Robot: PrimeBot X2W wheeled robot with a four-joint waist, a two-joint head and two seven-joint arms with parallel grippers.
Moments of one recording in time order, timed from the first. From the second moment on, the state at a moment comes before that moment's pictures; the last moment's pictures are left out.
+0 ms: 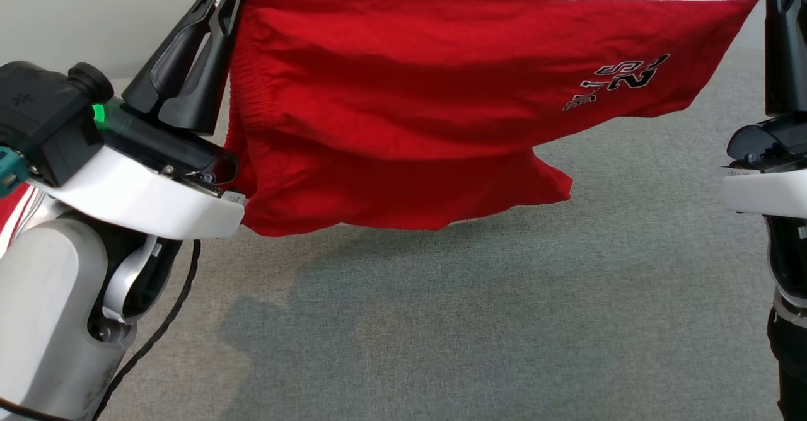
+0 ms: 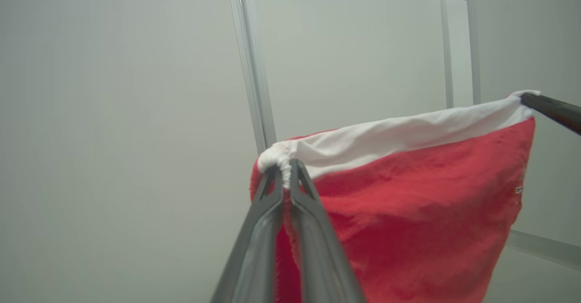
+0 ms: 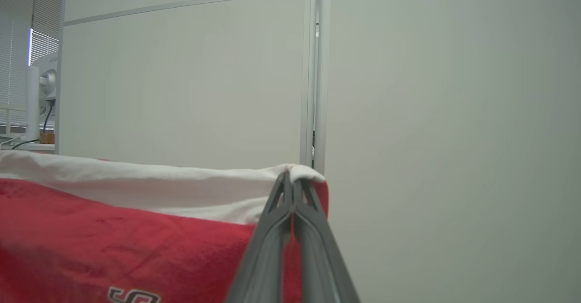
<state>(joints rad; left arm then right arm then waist) -0.59 0.49 -0.41 -0.27 -0.58 0.10 0.05 -0.49 -0.14 0.00 -0.23 0.27 0.13 0.03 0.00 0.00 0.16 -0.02</state>
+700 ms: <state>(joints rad) -0.81 0.39 -0.39 -0.03 -0.62 0.04 -0.06 -0.75 -0.14 0.01 -0.03 0.36 0.13 0.05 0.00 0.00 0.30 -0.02</state>
